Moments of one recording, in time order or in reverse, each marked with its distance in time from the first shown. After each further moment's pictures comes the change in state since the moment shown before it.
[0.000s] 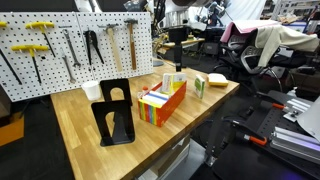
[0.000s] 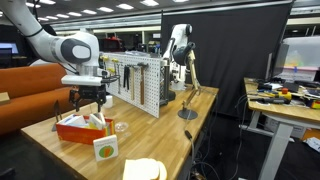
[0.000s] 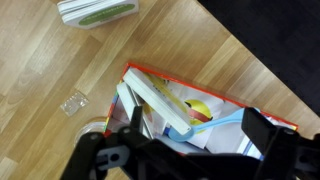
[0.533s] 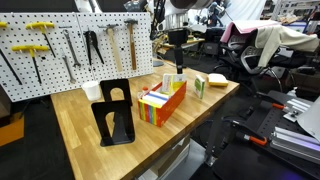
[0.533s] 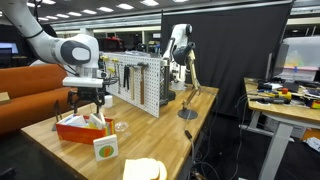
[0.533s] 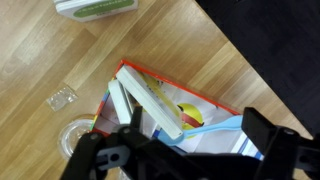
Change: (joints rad) arm -0.006 0.018 0.014 0.000 0.013 -0.002 -0.099
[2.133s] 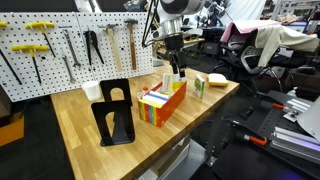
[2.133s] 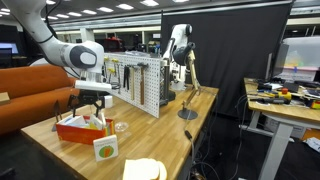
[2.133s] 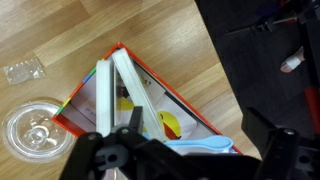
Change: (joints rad) arm -0.021 0.102 0.026 0.106 0.001 -0.126 -0.286
